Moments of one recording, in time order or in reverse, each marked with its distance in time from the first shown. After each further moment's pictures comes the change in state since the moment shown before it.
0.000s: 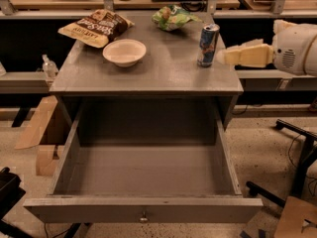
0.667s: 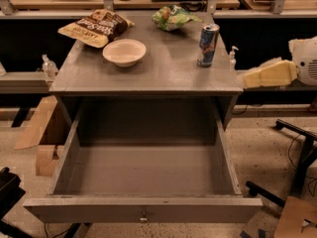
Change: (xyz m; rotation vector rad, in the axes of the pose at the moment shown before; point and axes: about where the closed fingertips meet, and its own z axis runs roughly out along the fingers) arm 0.045 0.002 -0.047 -0.043 0.288 -0.017
